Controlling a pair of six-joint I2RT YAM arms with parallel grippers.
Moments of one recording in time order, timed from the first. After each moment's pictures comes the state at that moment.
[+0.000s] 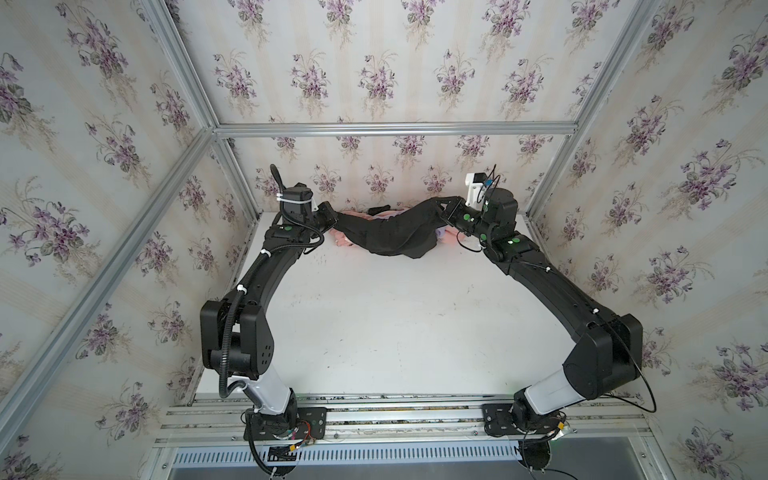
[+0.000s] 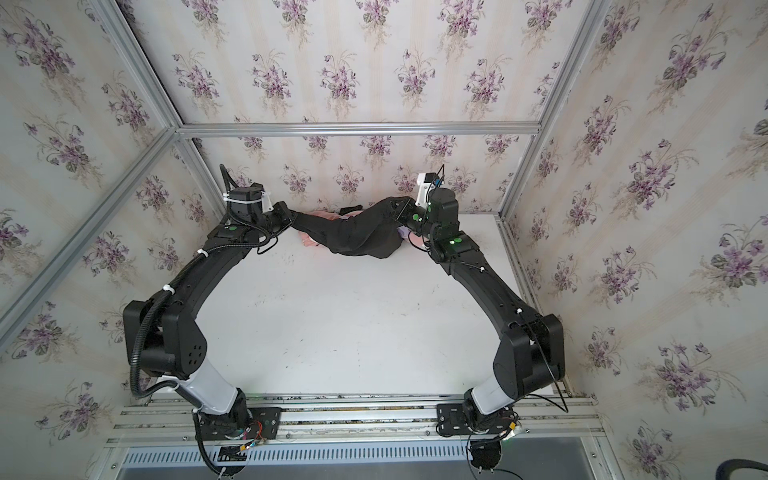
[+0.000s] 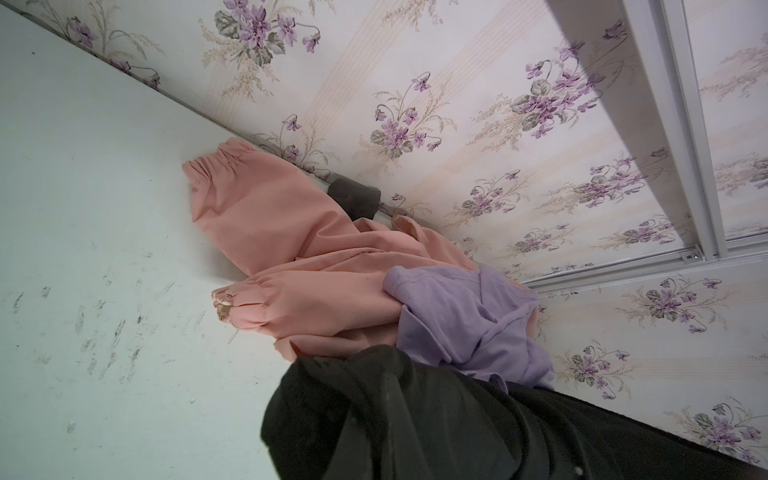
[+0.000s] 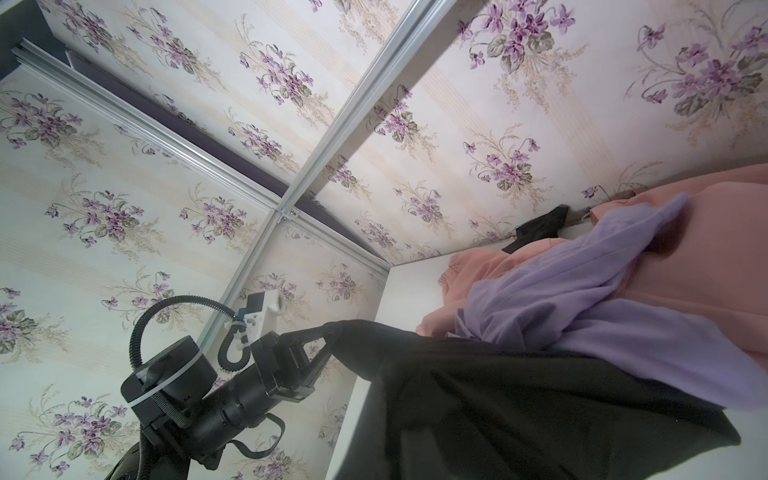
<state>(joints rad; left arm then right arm) -0.10 1.69 1.49 -0.30 0.23 -0.67 0.32 1.54 1.38 0.02 -0.34 0.83</state>
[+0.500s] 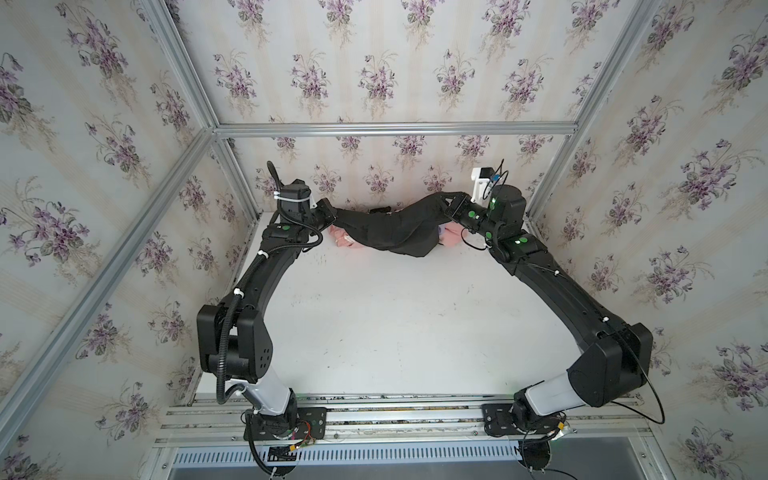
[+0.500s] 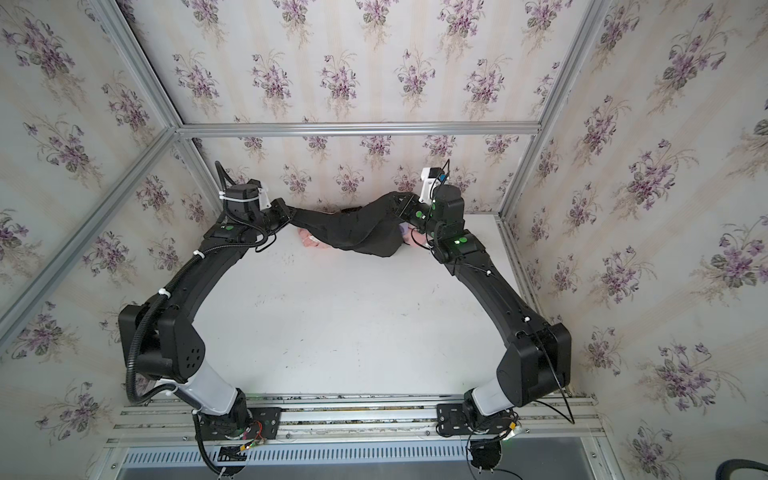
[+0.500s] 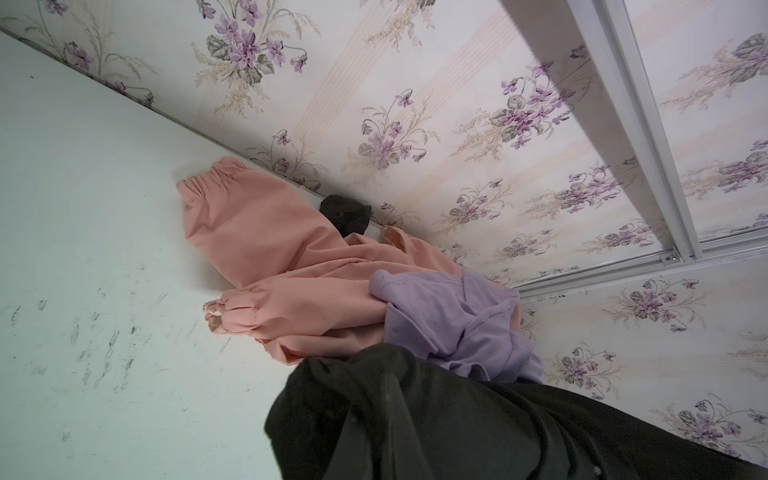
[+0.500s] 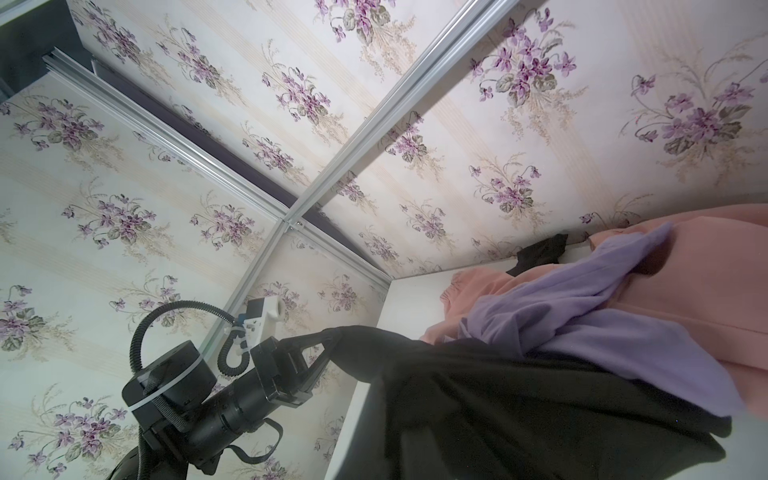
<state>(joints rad) -0.10 1.67 1.50 -0.30 0.23 -0.67 0.32 1.49 1.40 -0.01 -0.32 0.80</state>
